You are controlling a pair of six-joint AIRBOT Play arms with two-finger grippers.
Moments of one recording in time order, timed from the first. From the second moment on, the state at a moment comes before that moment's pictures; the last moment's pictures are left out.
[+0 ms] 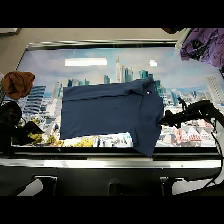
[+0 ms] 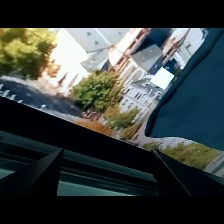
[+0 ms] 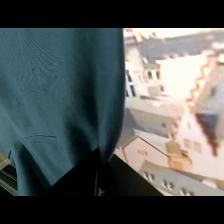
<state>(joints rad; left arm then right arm) 0.51 -1.14 0.80 1.19 -1.35 -1.55 -0.38 -1.68 1.09 2.26 -1.30 -1.96</state>
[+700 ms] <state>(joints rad) 0.30 -1.28 0.59 0.91 -1.06 -1.46 -0.38 -1.65 1.09 2.27 -1.34 -1.95</state>
